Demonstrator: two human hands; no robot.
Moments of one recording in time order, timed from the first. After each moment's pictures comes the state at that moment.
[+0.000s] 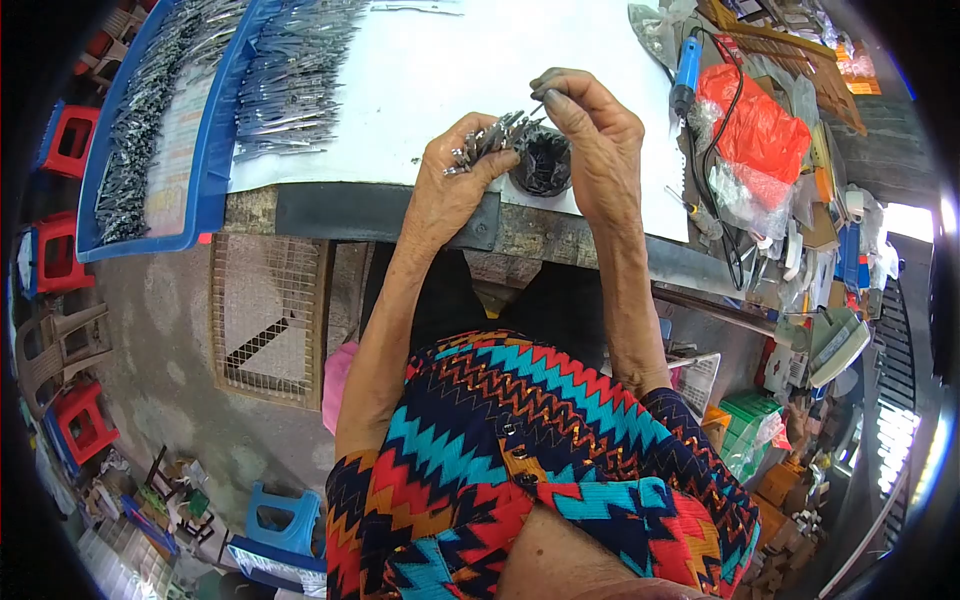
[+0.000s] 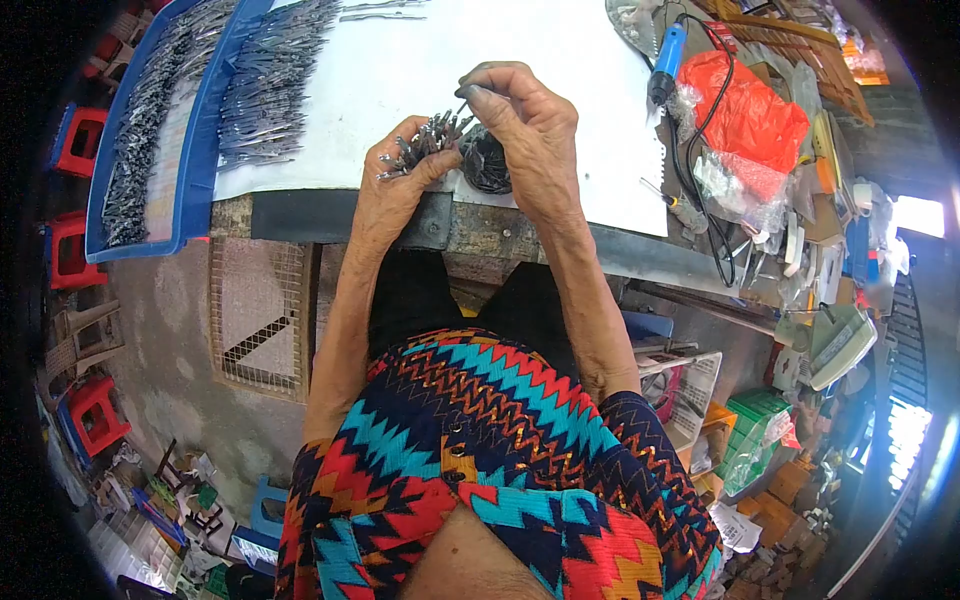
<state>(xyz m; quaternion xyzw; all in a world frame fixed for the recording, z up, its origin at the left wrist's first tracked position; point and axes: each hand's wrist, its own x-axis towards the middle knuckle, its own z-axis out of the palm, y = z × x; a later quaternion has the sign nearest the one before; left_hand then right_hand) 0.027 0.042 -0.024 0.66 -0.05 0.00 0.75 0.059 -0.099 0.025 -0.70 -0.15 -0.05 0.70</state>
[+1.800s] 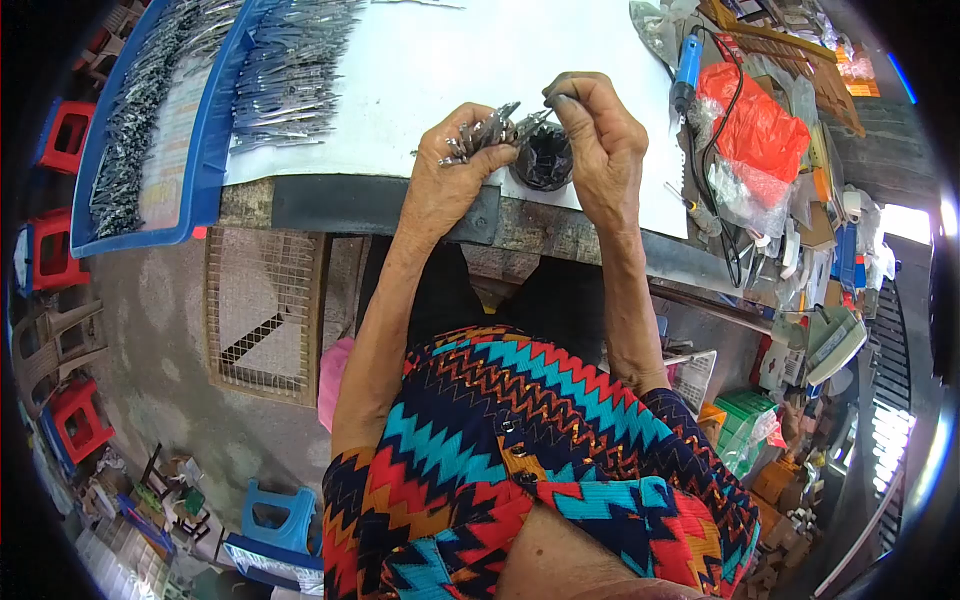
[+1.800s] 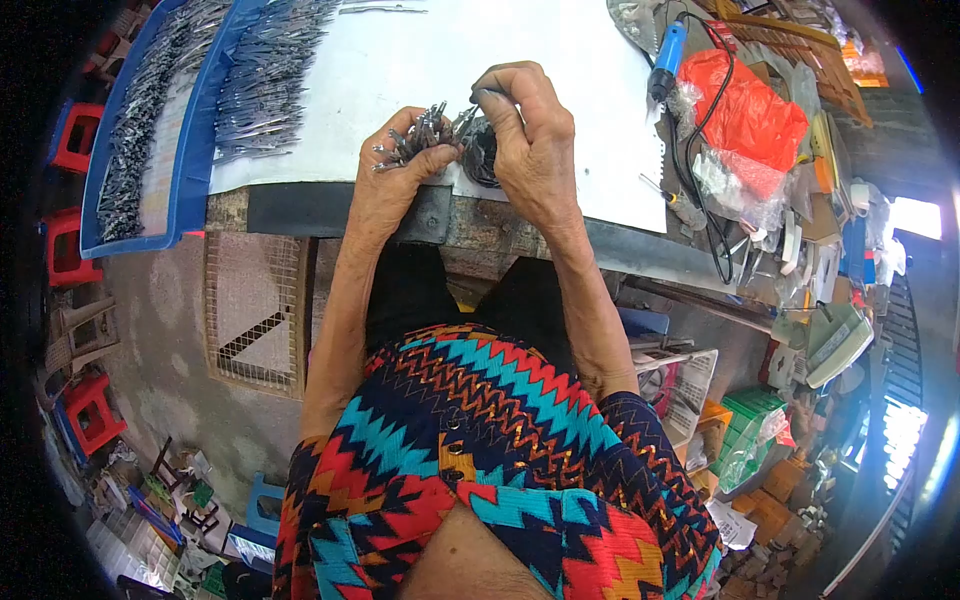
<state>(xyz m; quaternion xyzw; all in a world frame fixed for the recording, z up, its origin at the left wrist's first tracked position) 0.029 0.044 -0.028 0.63 -0.05 -0.01 0.77 0.052 -0.101 0.031 -0.83 -0.22 -0.16 0.49</state>
